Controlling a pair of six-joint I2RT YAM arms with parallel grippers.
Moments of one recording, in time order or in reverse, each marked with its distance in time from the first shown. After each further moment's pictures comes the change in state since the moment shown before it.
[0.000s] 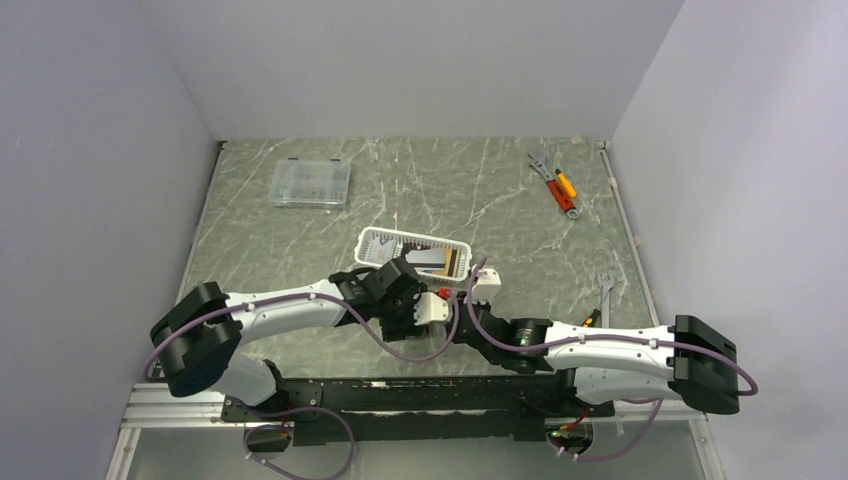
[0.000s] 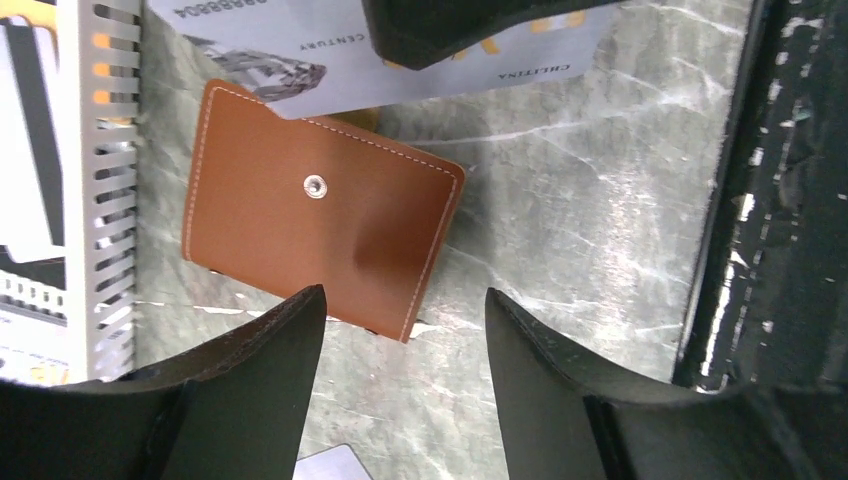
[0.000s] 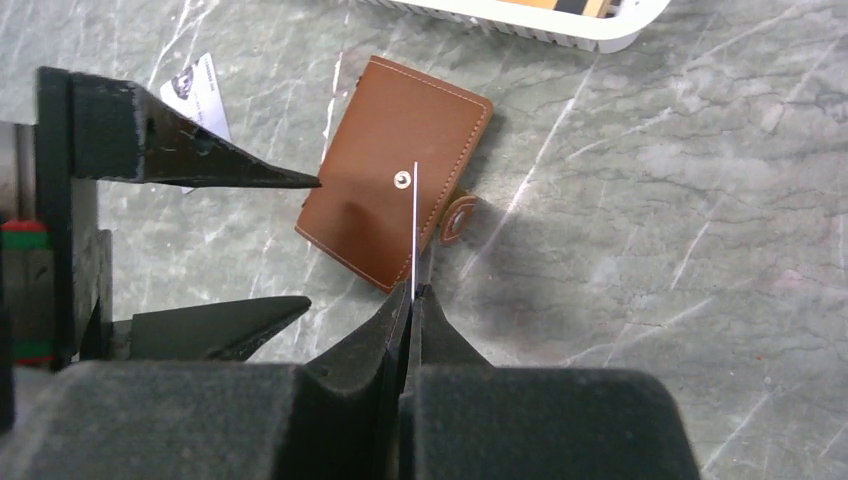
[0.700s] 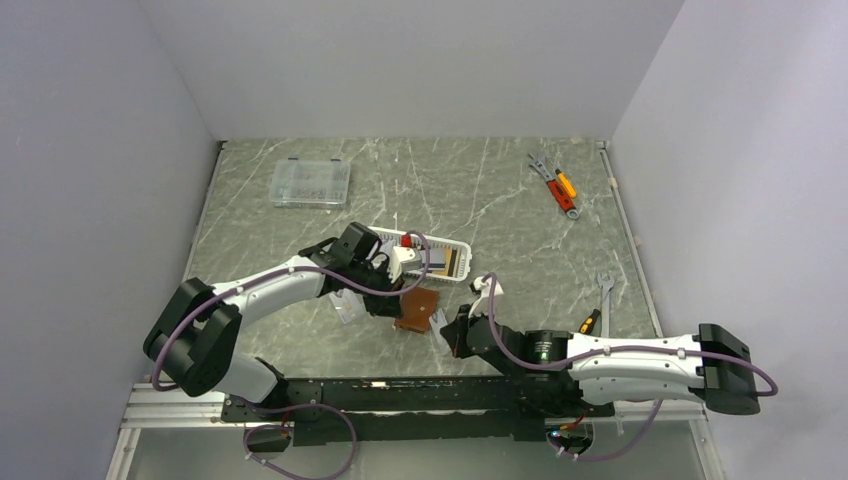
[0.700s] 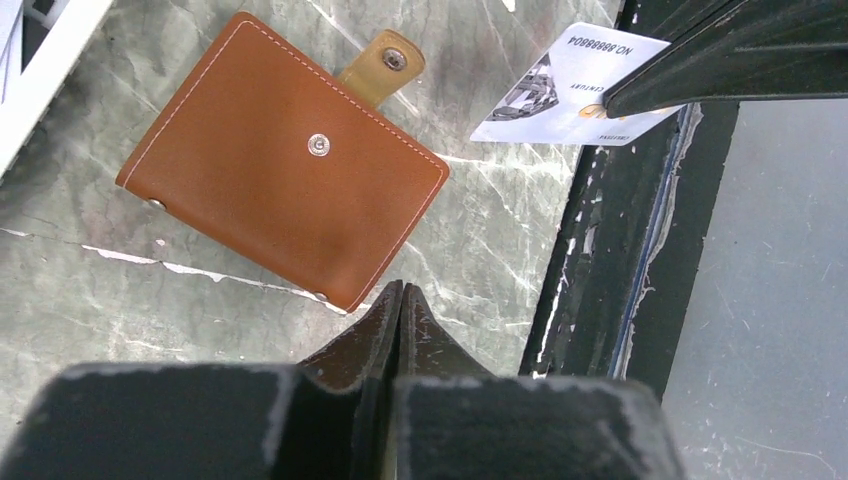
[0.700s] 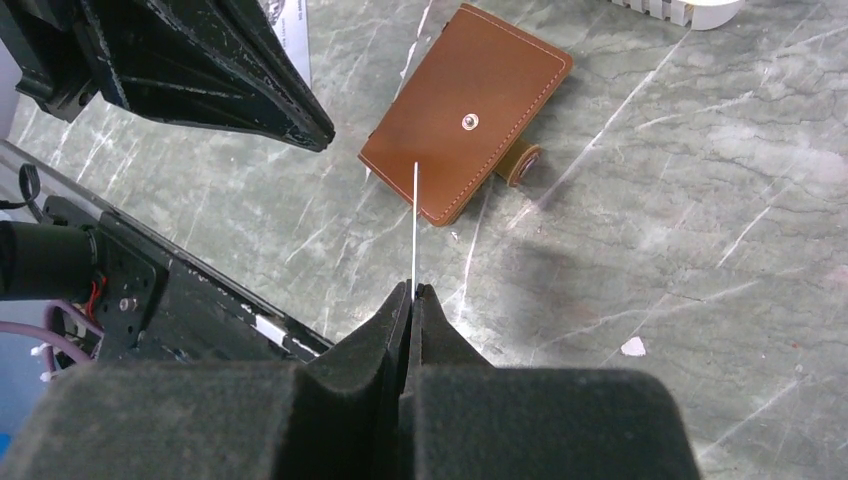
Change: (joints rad) left arm 0.321 0.001 -0.004 -0.007 0.480 -0.293; right arm 0.108 -0.172 -0.081 0.016 -0.025 -0.079
